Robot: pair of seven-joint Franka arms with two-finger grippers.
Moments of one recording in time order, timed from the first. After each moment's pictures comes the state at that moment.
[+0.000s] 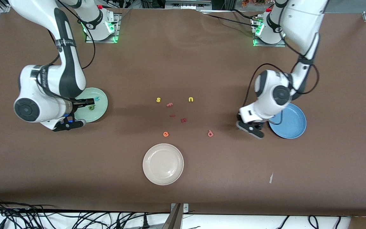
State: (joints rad) left arm -0.34 0.47 0.09 -1.96 -0.27 2.46 0.40; right arm 0.55 0.46 -0.51 -1.63 0.17 1.61 -0.19
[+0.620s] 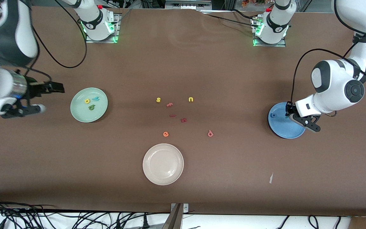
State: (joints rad) left arm -0.06 0.30 0.10 -2.08 -0.13 2.25 0.61; right arm 0.22 0.20 -0.22 -1.56 0.04 1.50 -0.19
